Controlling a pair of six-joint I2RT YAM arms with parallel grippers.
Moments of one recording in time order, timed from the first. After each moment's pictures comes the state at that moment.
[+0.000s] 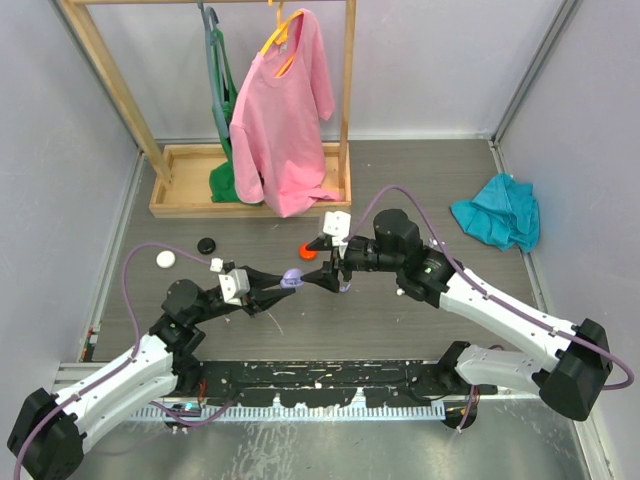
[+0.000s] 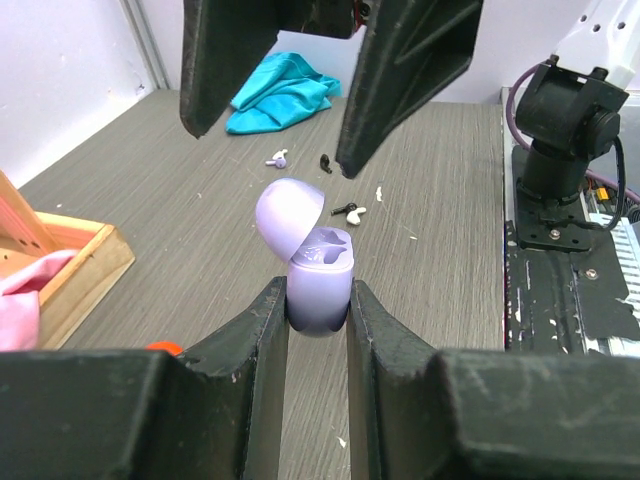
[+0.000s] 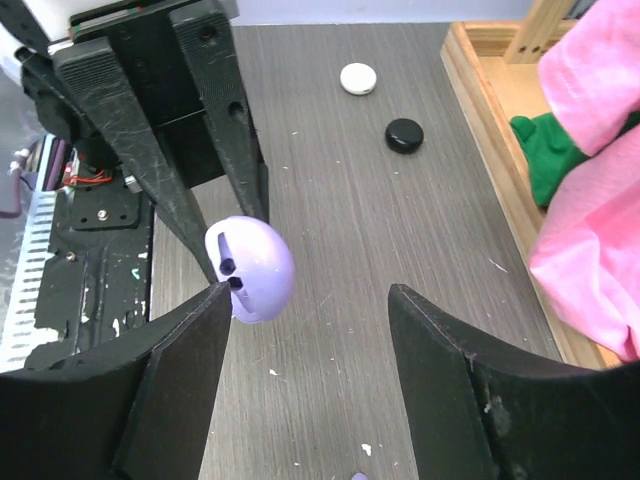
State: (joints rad) left arm -0.65 0.64 0.18 0.64 0.62 0.01; right arm 0.83 1.10 0.88 -0.02 -0.55 -0.23
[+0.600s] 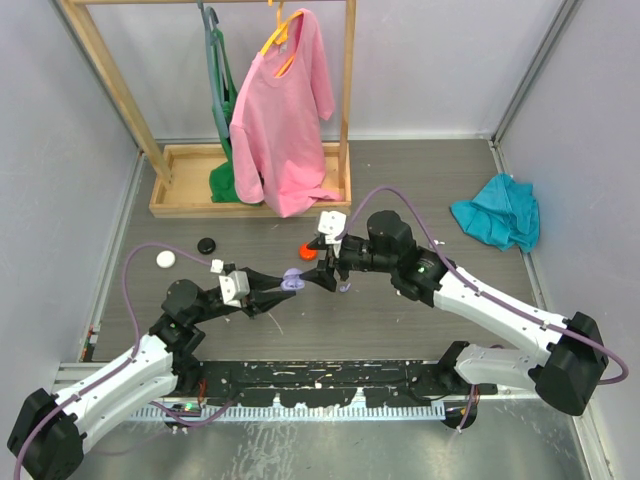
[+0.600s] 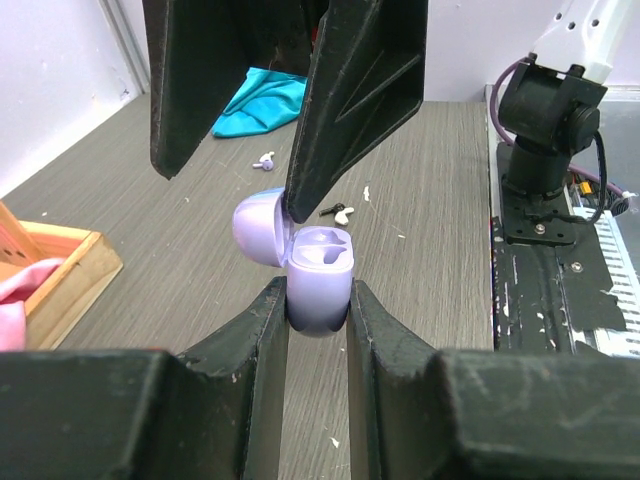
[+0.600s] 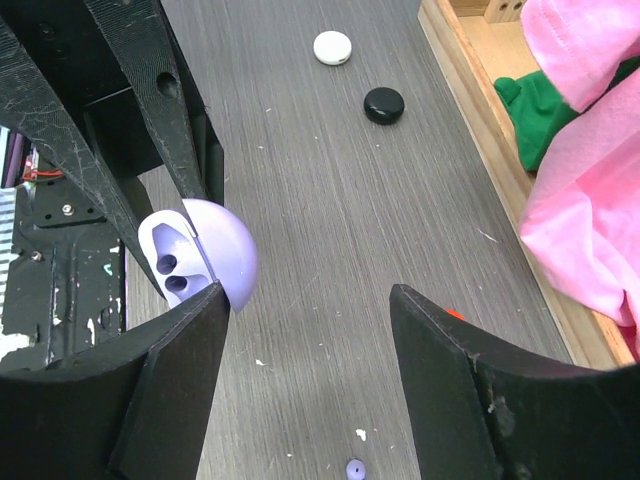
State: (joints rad) left arm -0.65 0.63 0.18 0.64 0.65 0.01; right arm 0.83 1.13 0.86 0.01 -0.50 -0.23
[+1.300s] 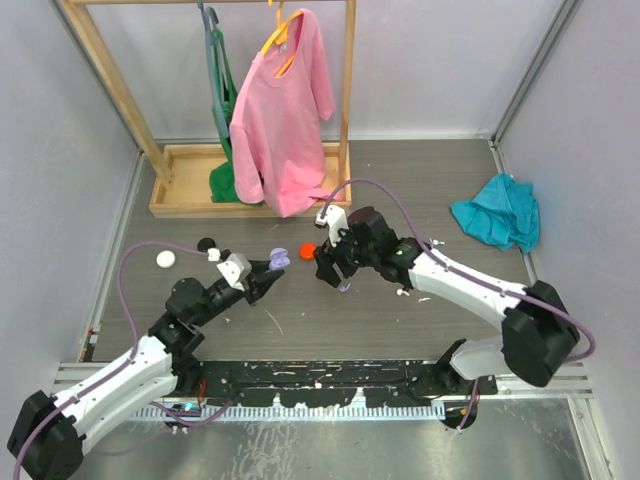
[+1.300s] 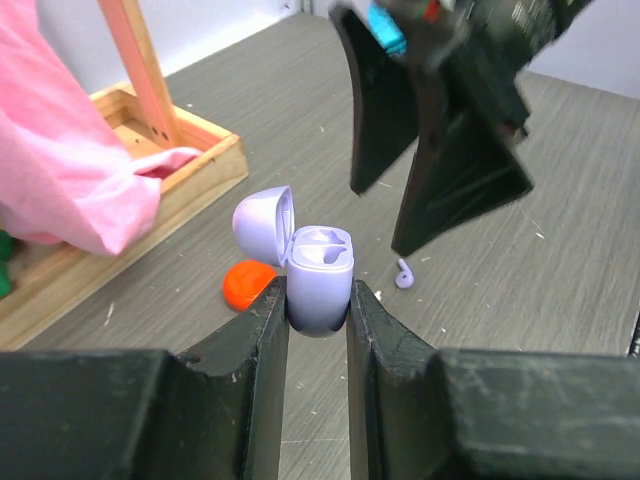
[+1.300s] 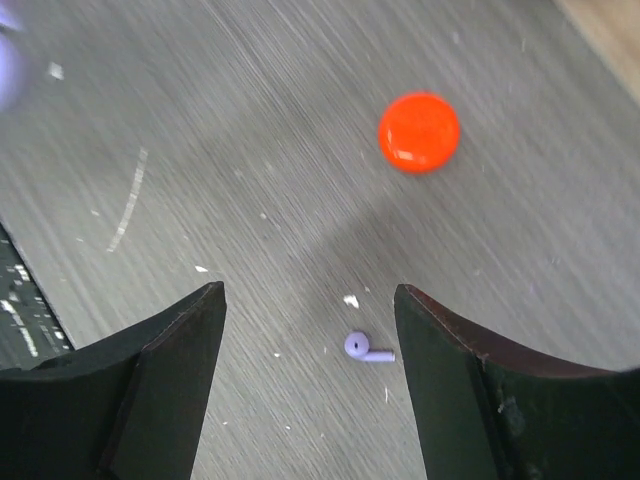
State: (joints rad) left arm -0.65 0.64 0.18 0.52 0.28 0.02; right arm 0.75 1.31 0.88 -0.19 -0.28 -0.06
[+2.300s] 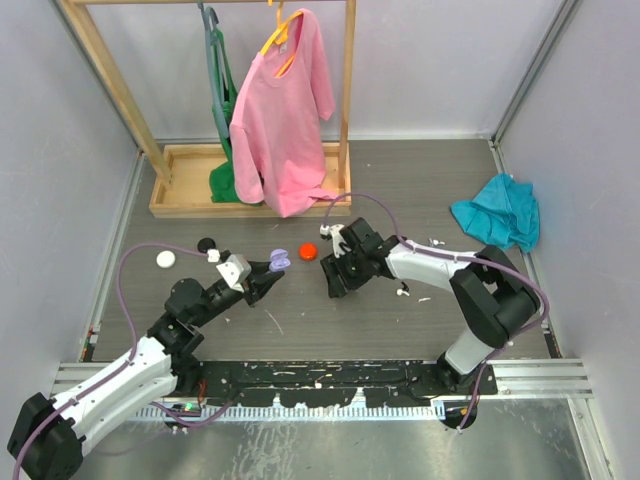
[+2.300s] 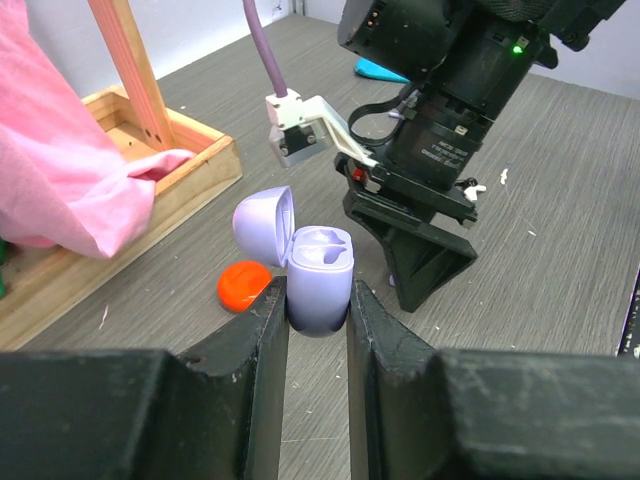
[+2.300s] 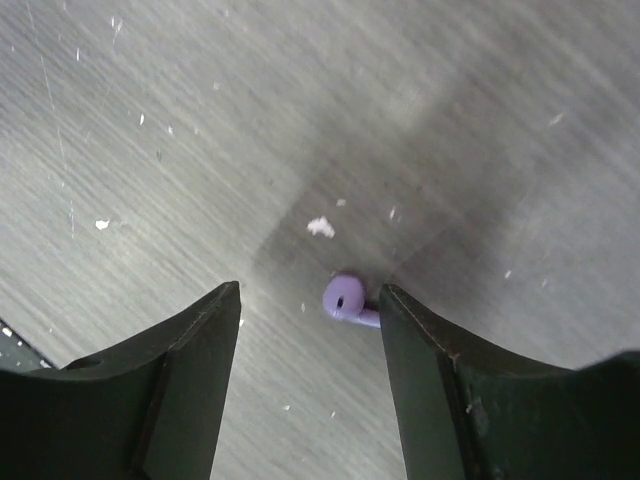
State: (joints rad) left arm -0.65 0.60 0.18 0.50 0.28 0.02; right arm 0.69 1.63 0.88 -0.29 -0.26 0.12
